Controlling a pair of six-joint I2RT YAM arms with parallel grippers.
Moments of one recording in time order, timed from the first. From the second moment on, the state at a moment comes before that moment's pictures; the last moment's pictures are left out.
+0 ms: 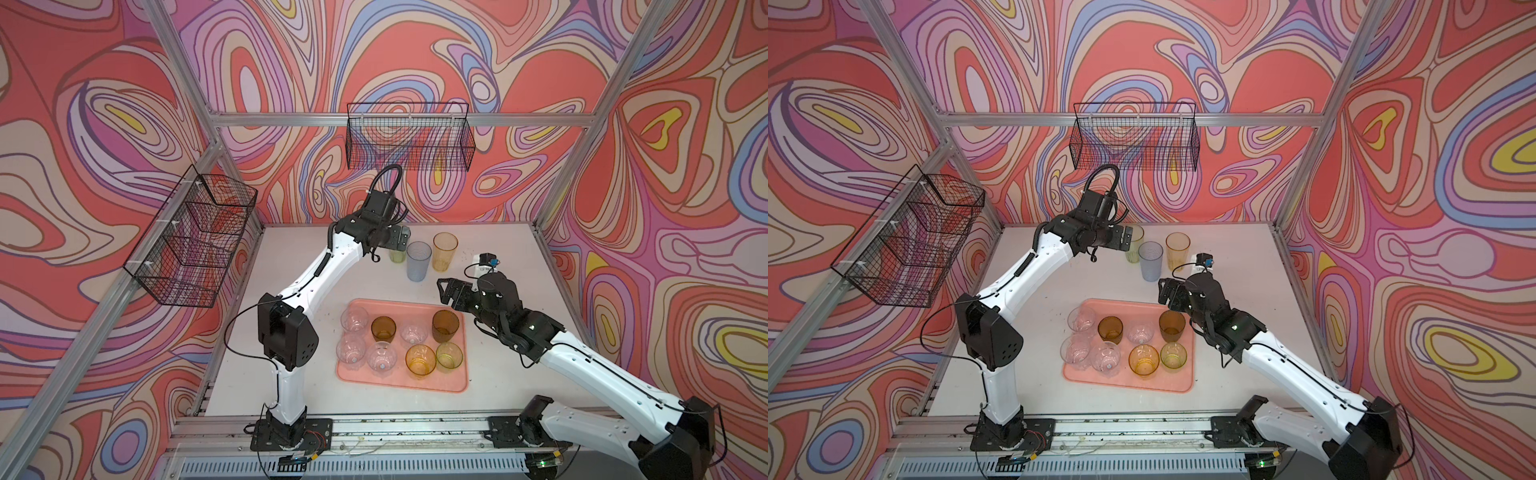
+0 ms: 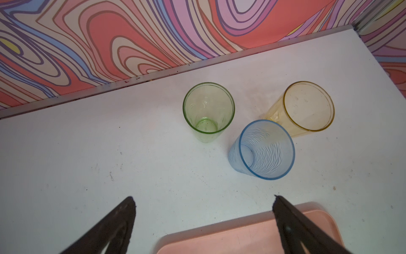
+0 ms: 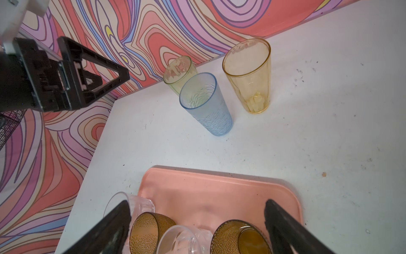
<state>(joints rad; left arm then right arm) -0.51 1.96 2.01 -0.84 -0.13 -0.23 0.65 1.06 0.87 -0.29 0.24 0.69</state>
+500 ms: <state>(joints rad) -0.46 2.14 2.11 -0.82 -0.08 -0.26 0.65 1.07 0.87 -0.26 0.30 0.70</state>
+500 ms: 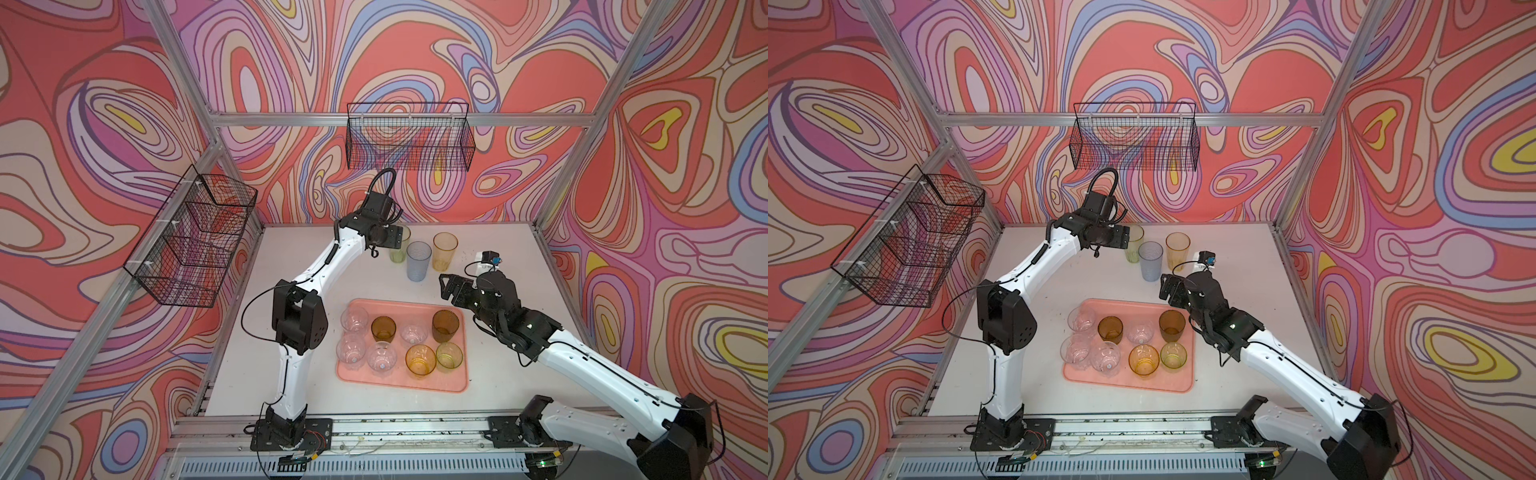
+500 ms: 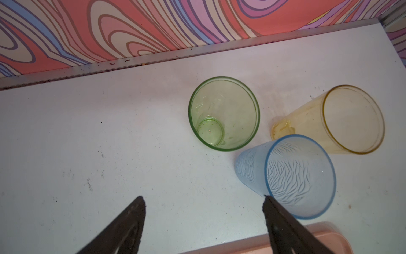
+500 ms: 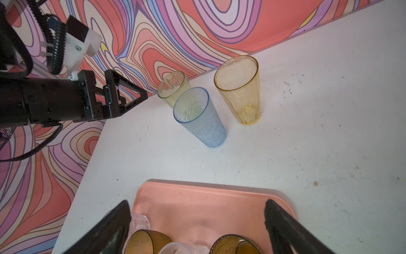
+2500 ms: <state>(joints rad) -0.41 2.36 2.27 -0.84 -0.10 -0.24 0.65 1.16 0.87 -0.28 0.32 0.84</state>
